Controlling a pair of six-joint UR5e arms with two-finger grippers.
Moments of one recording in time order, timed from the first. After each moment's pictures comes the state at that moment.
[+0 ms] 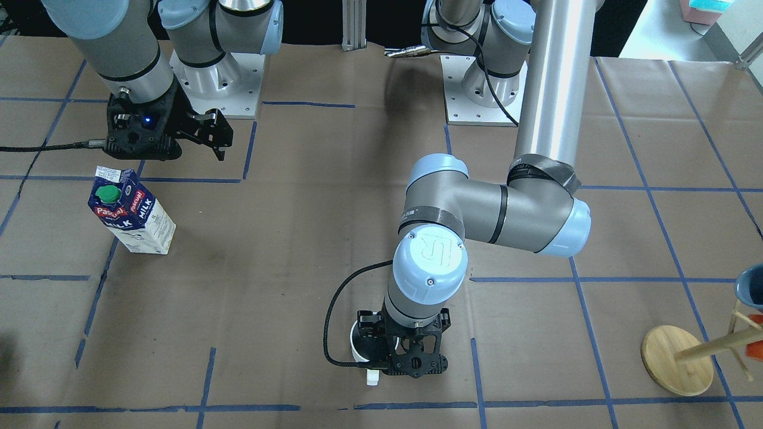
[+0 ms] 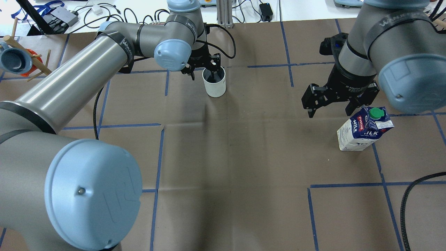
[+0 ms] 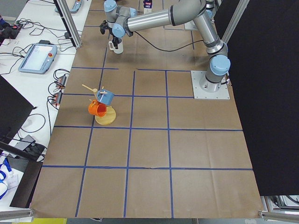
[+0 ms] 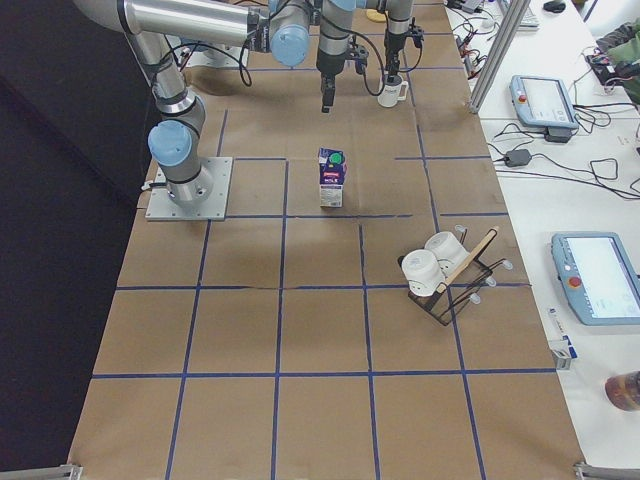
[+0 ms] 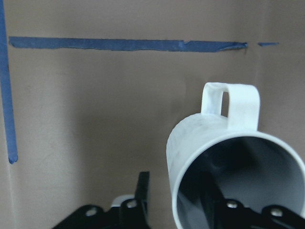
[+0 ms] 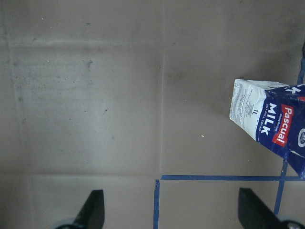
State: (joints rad) left arm -1.78 -2.23 -1.28 -1.18 1.55 -0.24; right arm 1.55 -1.62 1.77 -1.64 -1.57 -0.04
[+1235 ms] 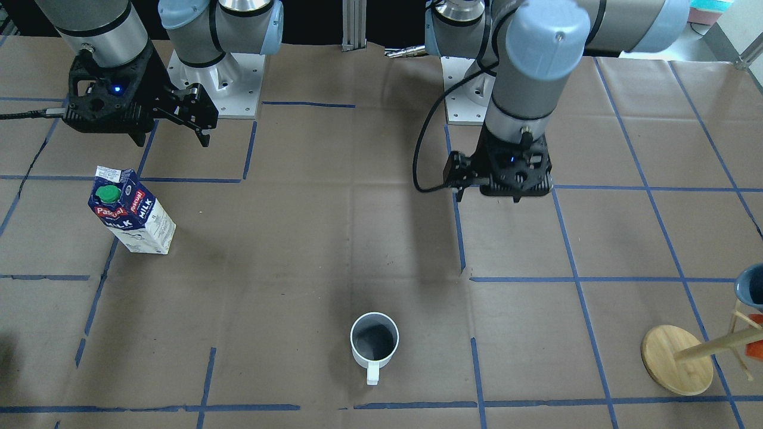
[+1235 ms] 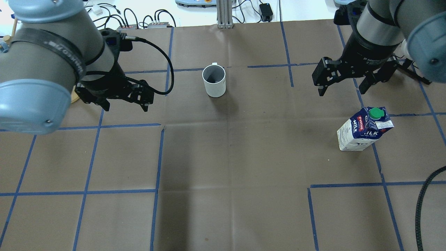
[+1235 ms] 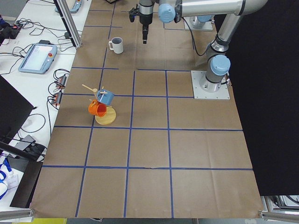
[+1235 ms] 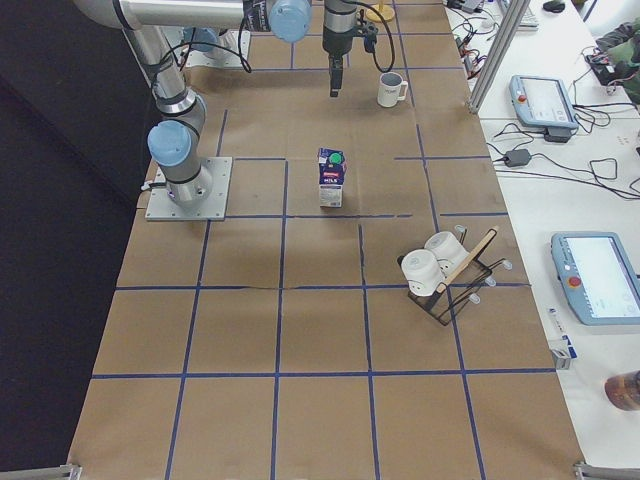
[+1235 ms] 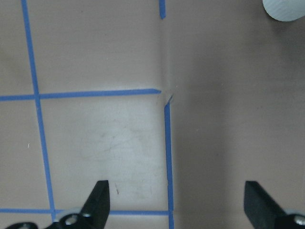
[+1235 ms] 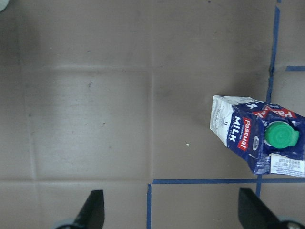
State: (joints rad) left arm -1.62 -1.43 -1.76 -1.46 1.64 -0.03; right arm 1.50 -1.62 1.64 -1.55 -1.58 -0.07
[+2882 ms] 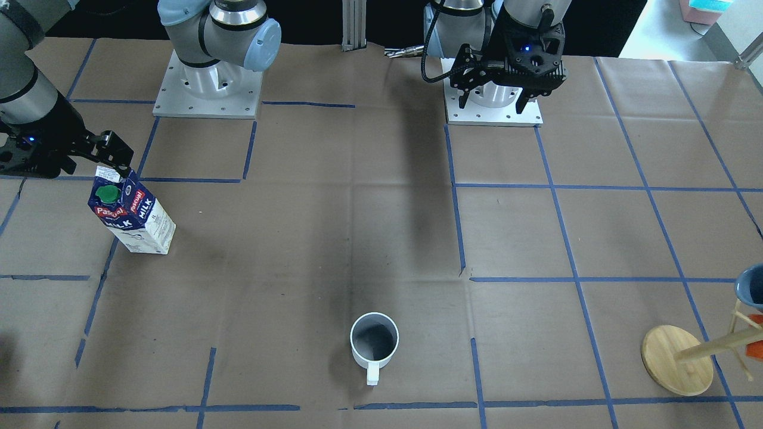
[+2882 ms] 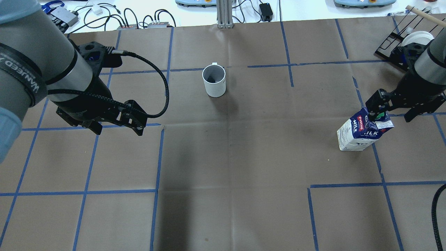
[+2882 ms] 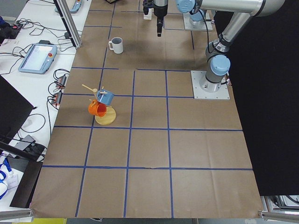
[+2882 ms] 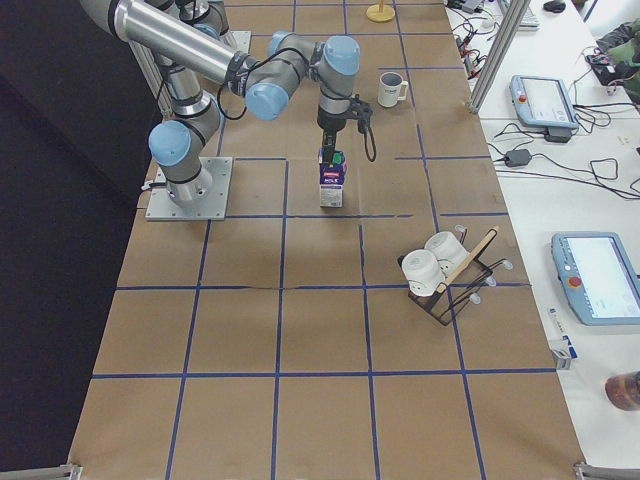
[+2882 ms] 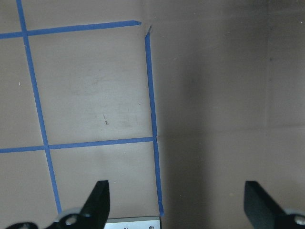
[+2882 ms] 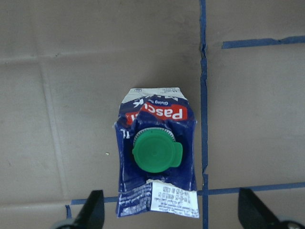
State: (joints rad) left arm -1.61 -1.36 -1.77 -1.62 1.55 0.03; right arm 1.20 -1.63 1.91 -1.80 -1.60 -0.30
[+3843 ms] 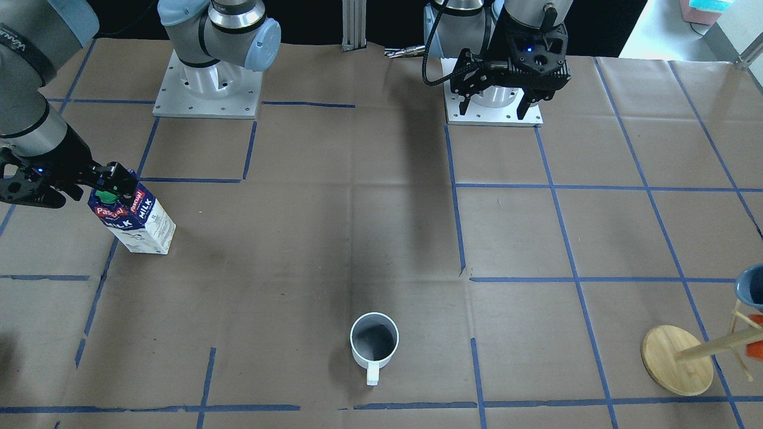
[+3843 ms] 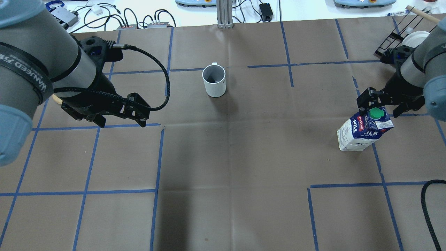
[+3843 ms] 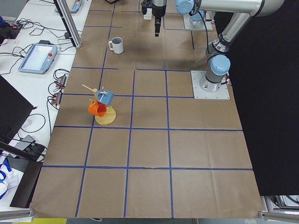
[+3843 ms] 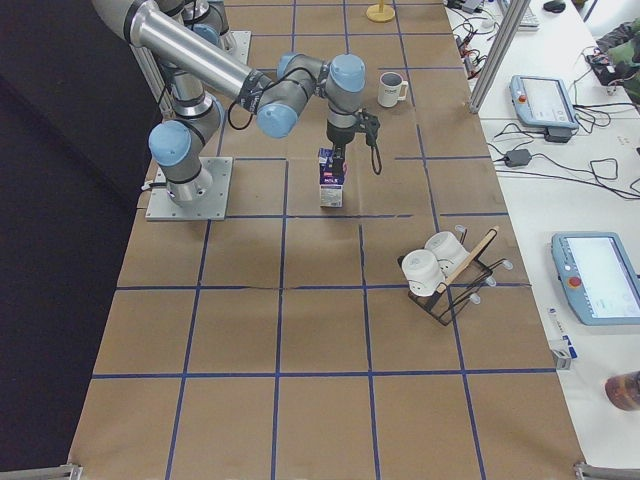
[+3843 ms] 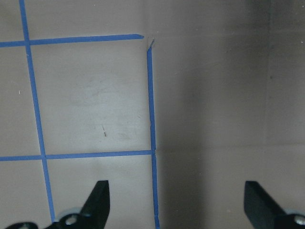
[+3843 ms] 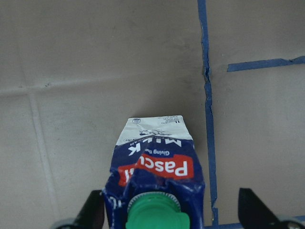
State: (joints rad) left arm -1.61 -1.36 -1.78 -1.55 1.55 0.01; right arm 1.20 -1.55 1.95 -1.94 -1.58 -0.27
